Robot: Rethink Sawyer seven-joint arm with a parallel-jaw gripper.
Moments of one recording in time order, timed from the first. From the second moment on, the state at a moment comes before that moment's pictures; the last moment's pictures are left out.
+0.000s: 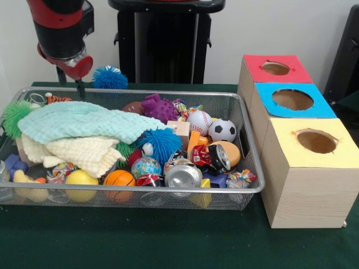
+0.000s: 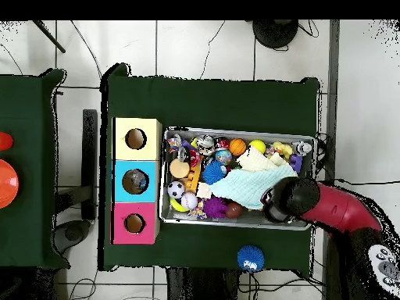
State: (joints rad) arm -0.58 -0.57 -0.03 1.59 -0.31 0.77 2.04
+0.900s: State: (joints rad) arm -0.46 -0.47 -0.03 1.59 -0.27 0.72 2.04
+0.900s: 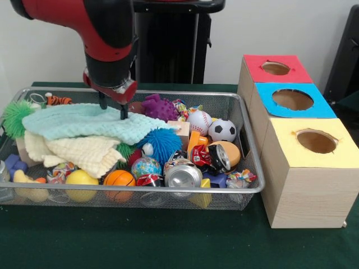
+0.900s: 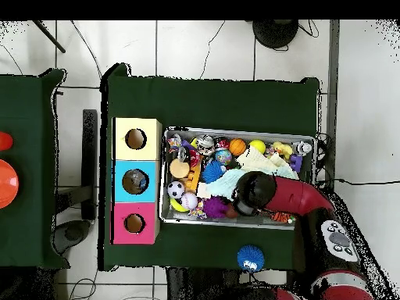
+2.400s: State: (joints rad) arm -0.26 -0.37 -0.12 1.44 -0.08 0.87 2.04
